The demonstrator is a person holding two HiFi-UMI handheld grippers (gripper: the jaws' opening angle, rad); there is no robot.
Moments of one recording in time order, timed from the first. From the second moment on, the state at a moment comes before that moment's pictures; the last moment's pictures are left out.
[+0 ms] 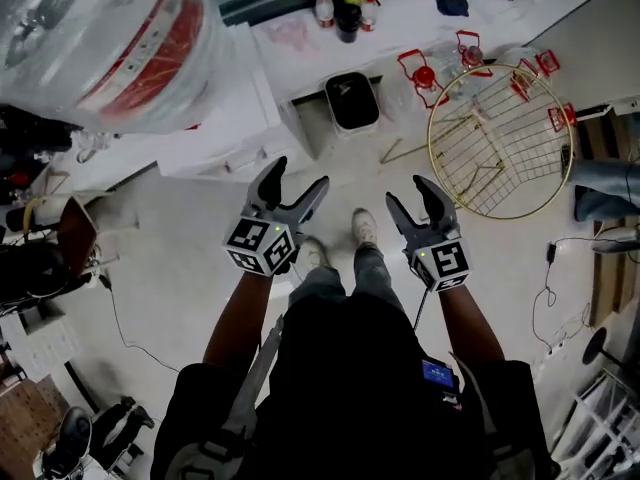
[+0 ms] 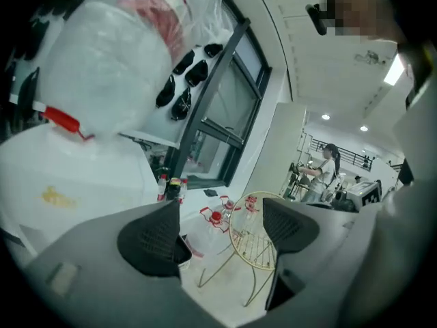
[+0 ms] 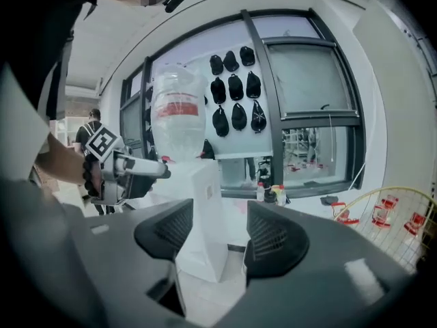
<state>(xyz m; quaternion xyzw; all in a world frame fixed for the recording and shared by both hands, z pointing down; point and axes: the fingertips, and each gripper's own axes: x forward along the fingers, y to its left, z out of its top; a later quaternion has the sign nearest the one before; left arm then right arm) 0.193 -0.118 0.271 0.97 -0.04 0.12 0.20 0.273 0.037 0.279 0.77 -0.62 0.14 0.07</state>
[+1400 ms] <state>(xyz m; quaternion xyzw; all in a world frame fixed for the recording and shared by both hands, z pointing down) 0.025 -0.173 0.106 0.96 -0.27 0.01 0.07 0.210 -0.059 0.122 0.65 -0.76 0.03 0.03</state>
